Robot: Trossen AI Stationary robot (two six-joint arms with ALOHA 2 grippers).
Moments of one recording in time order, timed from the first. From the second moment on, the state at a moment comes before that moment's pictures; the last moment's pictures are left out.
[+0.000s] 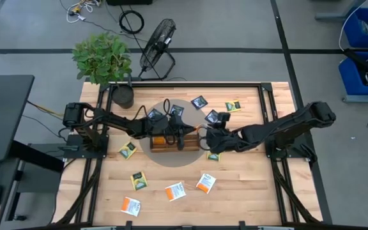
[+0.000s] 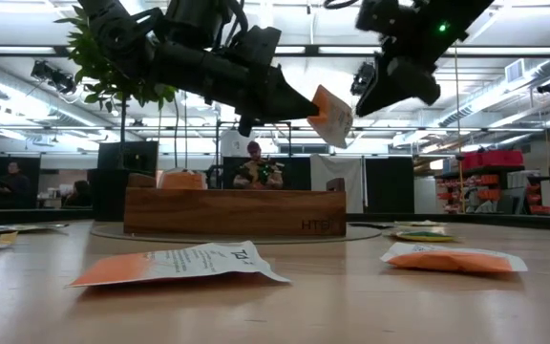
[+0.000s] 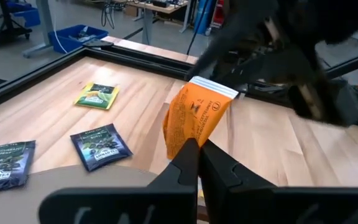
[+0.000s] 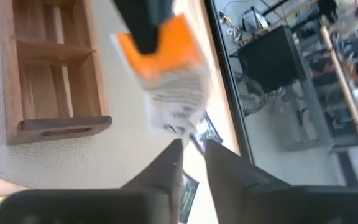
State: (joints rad) left arm 0.04 1.72 0.81 0.70 -0.13 -0.21; right arm 0.25 1.44 0.98 -0.52 0.82 -0.04
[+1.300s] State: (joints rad) left arm -0.06 1.69 0.50 1.57 0.04 0.07; right arm 0.19 1.50 0.47 1.16 0.26 -0.17
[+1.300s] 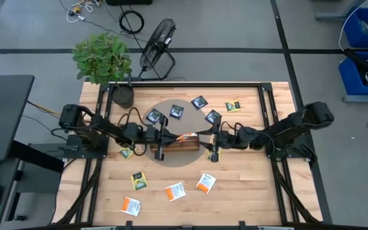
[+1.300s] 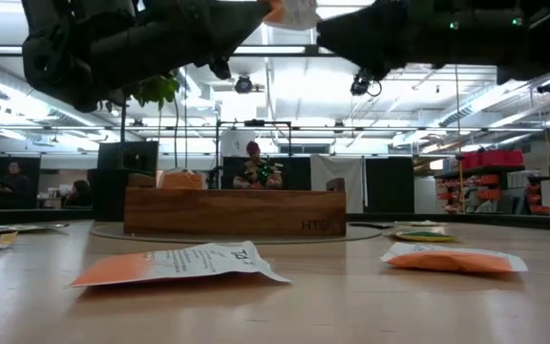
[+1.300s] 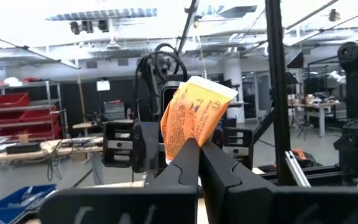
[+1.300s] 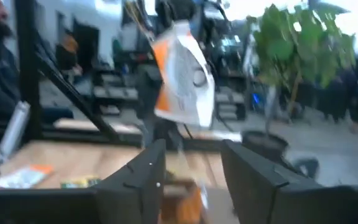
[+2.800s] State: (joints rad) left arm 0.04 1.24 0.50 0.69 0.01 -0.17; right arm 0.21 1.27 0.70 0.07 0.40 0.00
